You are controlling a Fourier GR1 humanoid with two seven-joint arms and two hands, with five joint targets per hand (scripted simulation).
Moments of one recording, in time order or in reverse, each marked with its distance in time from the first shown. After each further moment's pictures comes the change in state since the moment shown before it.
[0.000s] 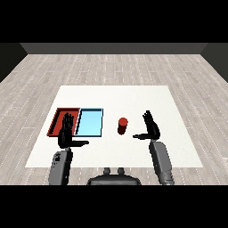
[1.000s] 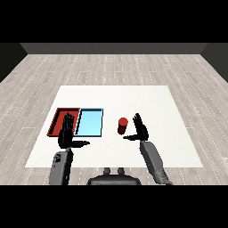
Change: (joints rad) left arm 0.008 -0.009 -0.011 -0.020 -0.004 0.006 0.011; right arm -0.048 0.035 0.170 0.178 -0.124 -0.116 -0.081
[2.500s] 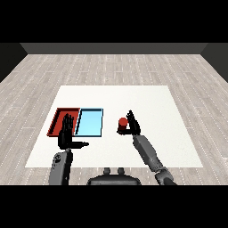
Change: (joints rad) left arm 0.013 -0.001 0.003 -0.004 0.017 -0.021 -0.015; right arm -0.232 0.002 0.103 0.316 -0.167 -0.105 -0.078
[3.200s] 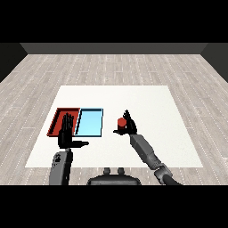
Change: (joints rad) left arm -0.009 -0.002 0.002 -0.006 0.004 0.009 0.014; right arm -0.061 0.001 0.114 0.067 -0.109 -0.058 -0.031
